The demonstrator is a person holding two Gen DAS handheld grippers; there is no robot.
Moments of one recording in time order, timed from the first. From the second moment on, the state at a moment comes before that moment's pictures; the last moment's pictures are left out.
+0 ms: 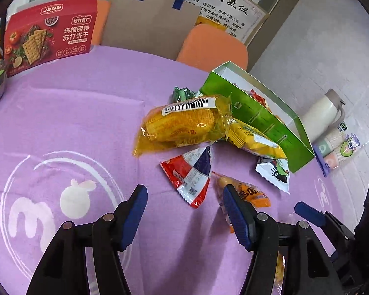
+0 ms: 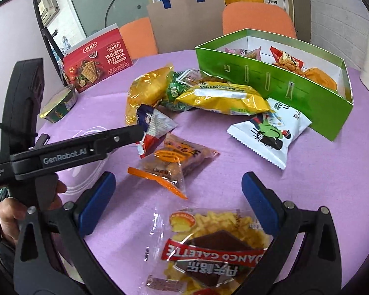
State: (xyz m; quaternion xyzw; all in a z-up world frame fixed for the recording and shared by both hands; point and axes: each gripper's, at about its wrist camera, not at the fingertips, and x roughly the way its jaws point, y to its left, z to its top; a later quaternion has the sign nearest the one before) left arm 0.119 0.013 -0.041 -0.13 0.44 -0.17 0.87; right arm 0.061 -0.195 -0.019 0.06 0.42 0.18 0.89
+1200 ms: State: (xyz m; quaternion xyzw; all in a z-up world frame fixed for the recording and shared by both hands) left arm 0.096 0.058 -0.053 -0.16 0.45 -0.12 0.87; right arm 0.094 -0.169 -0.040 0.11 0.46 0.13 0.87
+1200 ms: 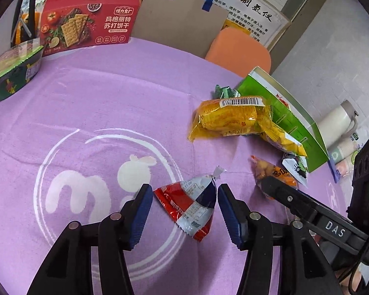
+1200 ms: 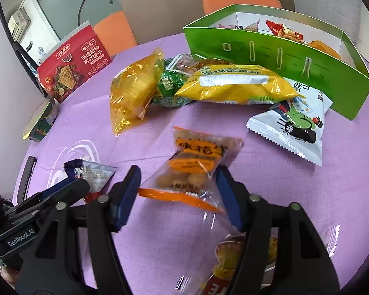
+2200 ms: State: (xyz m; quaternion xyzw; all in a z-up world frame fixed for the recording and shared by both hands) left arm 0.104 0.033 -0.053 -0.08 0.44 -0.11 0.89; right arm 0.059 -0.205 -0.001 0.13 0.38 0.17 0.90
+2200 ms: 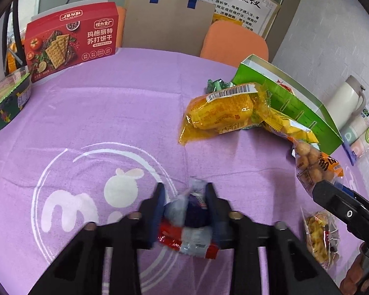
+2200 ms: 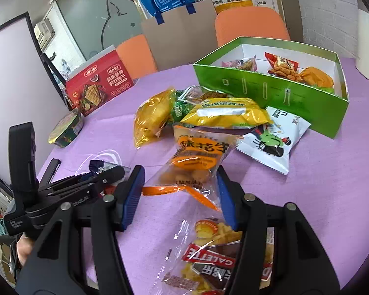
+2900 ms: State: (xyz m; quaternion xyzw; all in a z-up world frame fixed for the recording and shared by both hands) left arm 0.165 -0.125 0.078 -0.05 0.38 -0.30 0.87; right arm 0.104 -0.349 0.044 0.16 0.30 0.07 0.94
